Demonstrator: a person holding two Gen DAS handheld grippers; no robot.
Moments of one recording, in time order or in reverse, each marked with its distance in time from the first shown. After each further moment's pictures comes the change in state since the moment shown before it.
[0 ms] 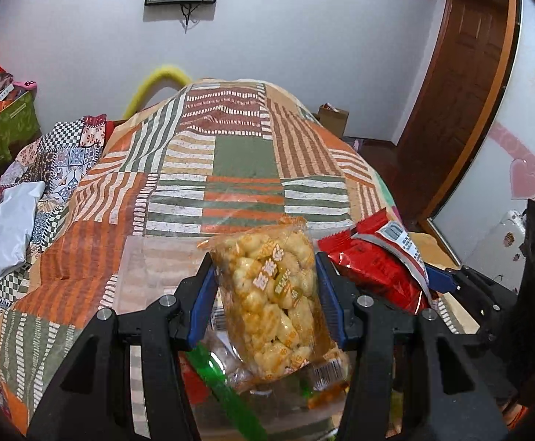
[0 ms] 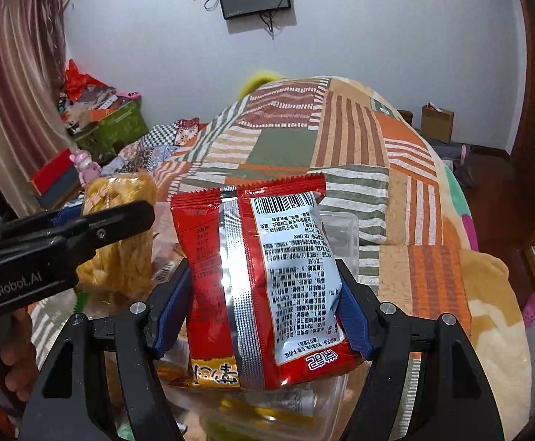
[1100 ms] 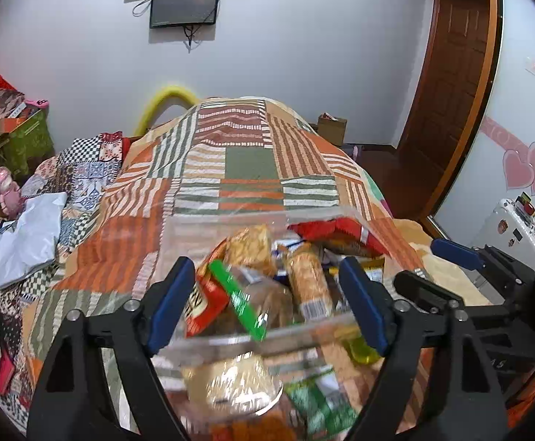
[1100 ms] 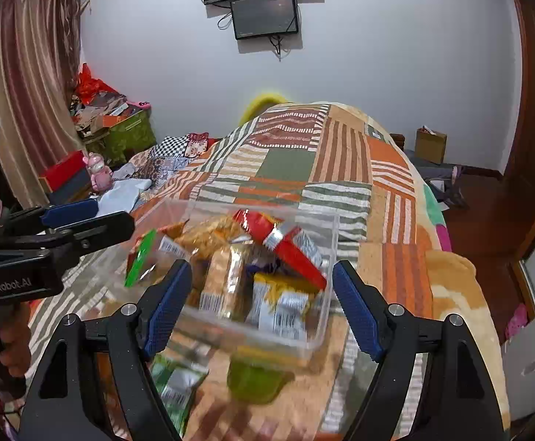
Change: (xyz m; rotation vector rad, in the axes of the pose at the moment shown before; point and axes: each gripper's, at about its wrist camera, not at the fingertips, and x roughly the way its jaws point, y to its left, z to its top) left arm -0.092 -0.010 -0.037 0.042 -0.062 0.037; right arm -0.075 0.011 -0.021 -0.045 -0.071 -0.002
